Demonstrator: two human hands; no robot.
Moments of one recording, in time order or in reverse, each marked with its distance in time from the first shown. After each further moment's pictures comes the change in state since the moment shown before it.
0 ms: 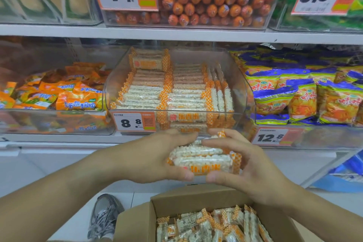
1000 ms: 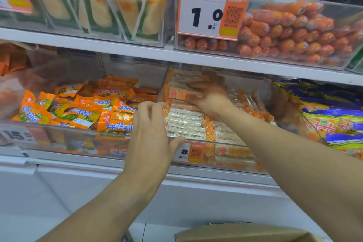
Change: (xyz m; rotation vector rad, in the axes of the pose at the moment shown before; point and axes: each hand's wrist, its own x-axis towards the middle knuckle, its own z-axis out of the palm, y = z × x) left_hand -0.025 -0.090 -0.028 0.030 1.044 -0.375; right_hand 0.306 -0.008 0.055 -0.599 0.275 0.018
